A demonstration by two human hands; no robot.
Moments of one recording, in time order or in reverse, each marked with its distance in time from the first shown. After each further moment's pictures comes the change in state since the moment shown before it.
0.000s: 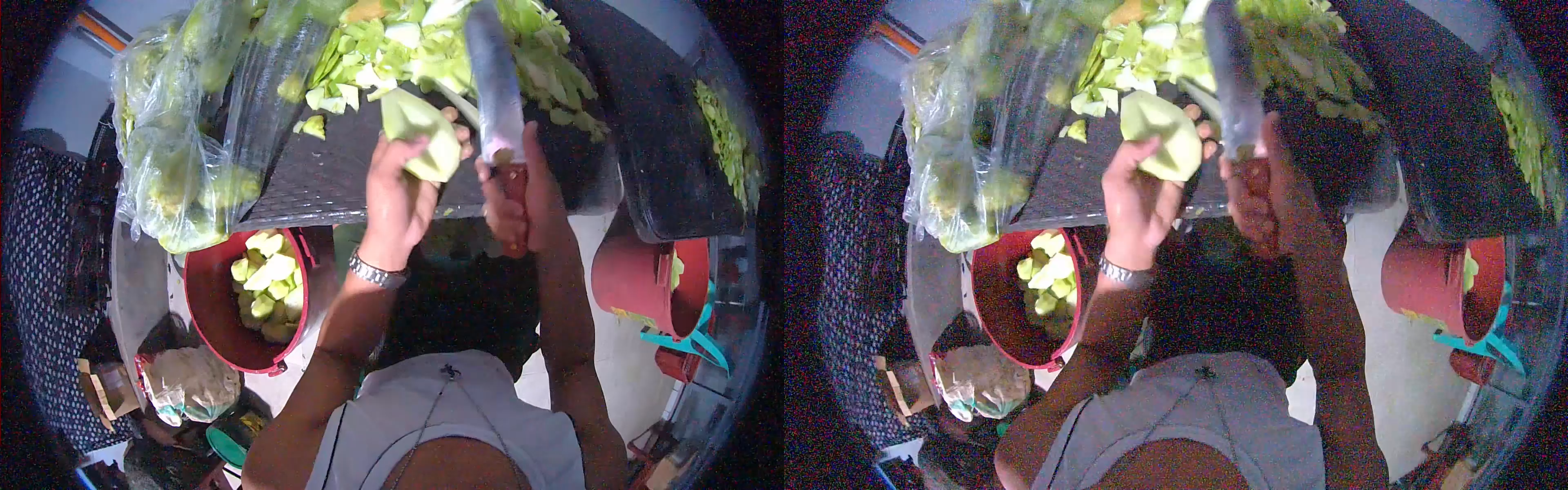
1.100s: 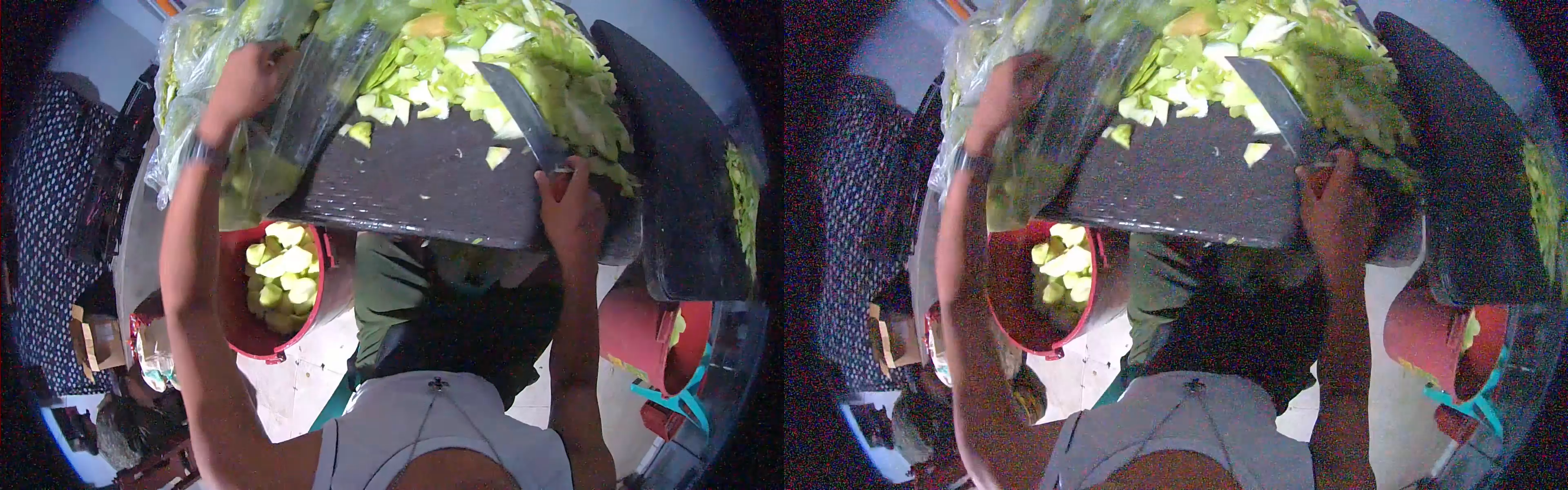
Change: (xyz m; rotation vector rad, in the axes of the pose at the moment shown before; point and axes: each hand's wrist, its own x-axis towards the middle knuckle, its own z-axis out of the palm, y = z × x) left_hand 0.084 0.275 -0.061 2.306 -0.076 0.548; right_hand 0.032 -0.020 -0.025 -1.644 0.881 -0.557
